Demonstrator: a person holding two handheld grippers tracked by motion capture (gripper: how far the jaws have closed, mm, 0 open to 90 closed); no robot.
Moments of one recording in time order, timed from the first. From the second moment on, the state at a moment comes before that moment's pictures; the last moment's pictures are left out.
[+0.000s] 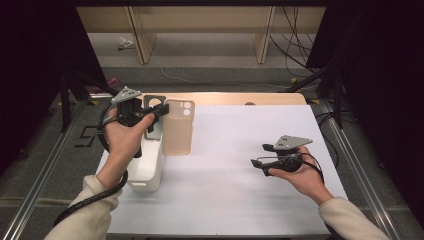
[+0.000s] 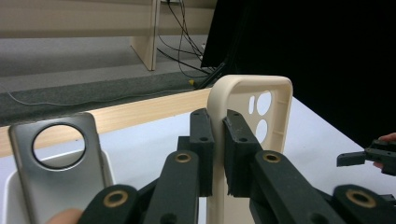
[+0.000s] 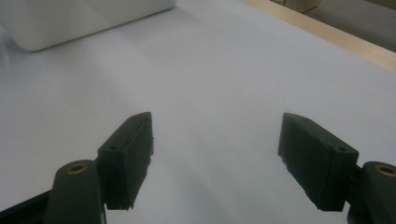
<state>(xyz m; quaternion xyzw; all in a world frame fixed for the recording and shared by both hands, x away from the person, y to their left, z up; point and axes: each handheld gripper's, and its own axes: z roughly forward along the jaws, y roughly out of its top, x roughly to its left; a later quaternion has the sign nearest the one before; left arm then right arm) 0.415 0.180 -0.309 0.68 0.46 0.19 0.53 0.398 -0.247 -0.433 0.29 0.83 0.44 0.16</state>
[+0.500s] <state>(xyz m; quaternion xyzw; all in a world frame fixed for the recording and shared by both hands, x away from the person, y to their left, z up) 0.416 0.201 -0.306 0.67 0.47 0.20 0.53 0.399 -0.249 -0.433 0.30 0.83 0.44 0.16</state>
